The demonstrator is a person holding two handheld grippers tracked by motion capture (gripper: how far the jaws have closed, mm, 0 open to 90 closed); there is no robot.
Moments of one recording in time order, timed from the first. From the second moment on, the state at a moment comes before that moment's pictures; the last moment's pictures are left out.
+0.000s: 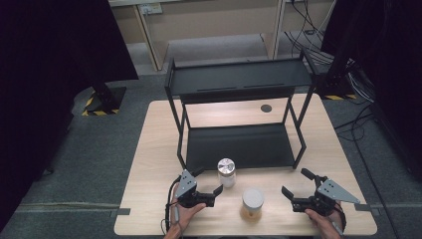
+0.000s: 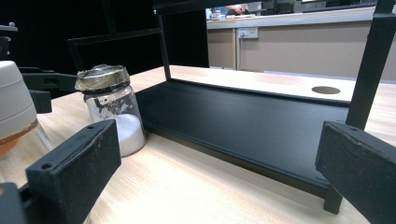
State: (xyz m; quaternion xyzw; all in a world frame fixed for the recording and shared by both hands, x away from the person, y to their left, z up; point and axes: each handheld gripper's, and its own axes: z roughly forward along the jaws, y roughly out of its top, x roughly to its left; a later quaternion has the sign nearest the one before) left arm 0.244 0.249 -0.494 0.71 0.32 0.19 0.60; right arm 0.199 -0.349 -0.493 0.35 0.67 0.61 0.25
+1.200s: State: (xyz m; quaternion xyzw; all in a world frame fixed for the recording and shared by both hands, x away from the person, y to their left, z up) left arm 0.277 0.210 -0.489 0.73 0.30 0.20 0.58; right arm 0.199 -0.350 -0.494 0.35 0.67 0.61 0.25
